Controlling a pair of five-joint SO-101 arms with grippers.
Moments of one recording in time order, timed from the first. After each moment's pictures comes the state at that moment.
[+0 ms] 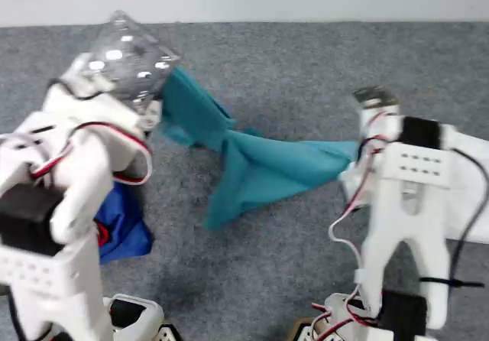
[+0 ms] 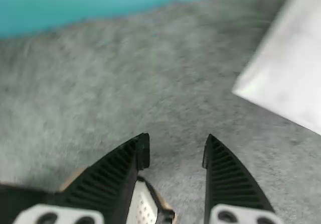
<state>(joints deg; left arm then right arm) 7.2 -31.3 -16.0 82.2 -21.6 4.8 -15.5 14.2 100.1 20.4</state>
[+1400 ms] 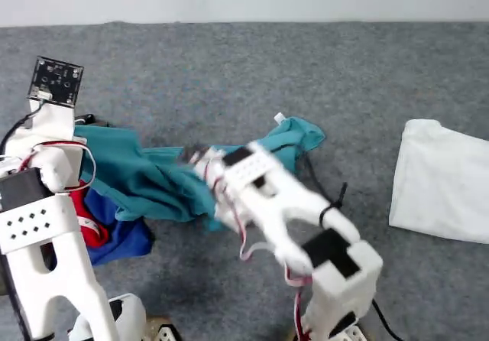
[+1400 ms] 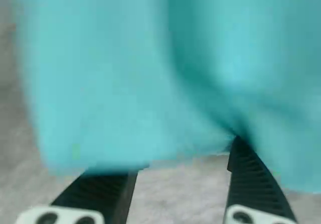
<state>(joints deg) -24.2 -33.5 27.3 67.6 -21.6 -34.6 15.7 13.2 70.4 20.1</state>
